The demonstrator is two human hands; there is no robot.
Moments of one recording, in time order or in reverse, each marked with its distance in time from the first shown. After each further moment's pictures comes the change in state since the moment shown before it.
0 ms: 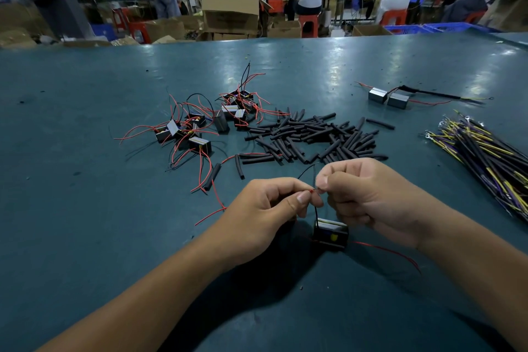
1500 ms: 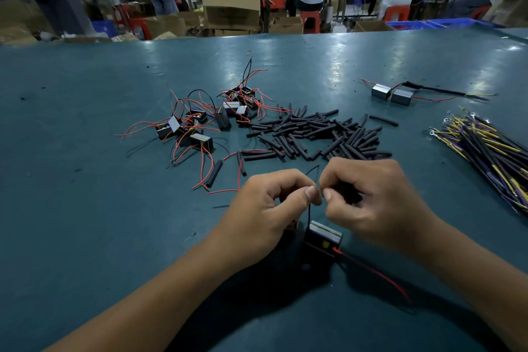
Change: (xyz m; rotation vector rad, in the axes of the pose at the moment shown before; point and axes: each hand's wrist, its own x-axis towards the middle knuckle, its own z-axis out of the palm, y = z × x) left_hand -0.003 0.008 0.004 0.124 0.114 0.102; right_hand -0.005 0.007 0.008 -0.898 0.238 -0.802
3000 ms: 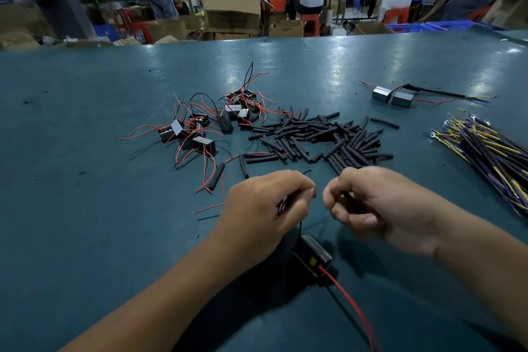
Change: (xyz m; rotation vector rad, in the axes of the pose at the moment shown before) left_hand 0.001 -0.005 -0.006 0.554 0.132 0.255; right_hand 0.006 0.000 -0.008 0.884 -0.276 1.060
